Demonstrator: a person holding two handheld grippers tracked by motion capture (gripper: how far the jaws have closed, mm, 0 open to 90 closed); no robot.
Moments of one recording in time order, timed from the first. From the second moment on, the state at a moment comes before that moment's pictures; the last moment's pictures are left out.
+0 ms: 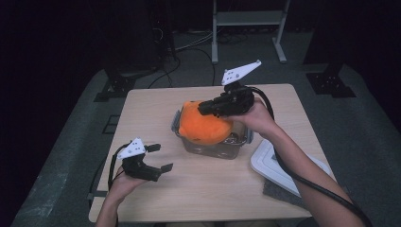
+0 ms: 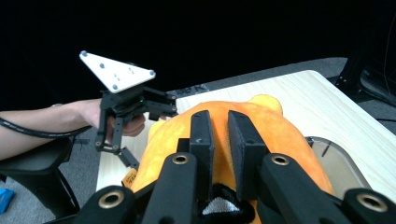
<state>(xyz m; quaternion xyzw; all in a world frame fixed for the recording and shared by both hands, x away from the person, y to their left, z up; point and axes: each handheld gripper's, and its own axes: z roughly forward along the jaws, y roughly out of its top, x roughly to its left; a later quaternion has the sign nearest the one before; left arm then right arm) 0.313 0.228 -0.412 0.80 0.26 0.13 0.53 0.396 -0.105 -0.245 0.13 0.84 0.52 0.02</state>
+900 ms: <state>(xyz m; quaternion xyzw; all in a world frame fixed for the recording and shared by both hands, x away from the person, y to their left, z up) 0.313 0.228 -0.412 0.80 0.26 0.13 0.53 0.445 -0.109 -0.279 0.18 0.84 0.50 0.03</state>
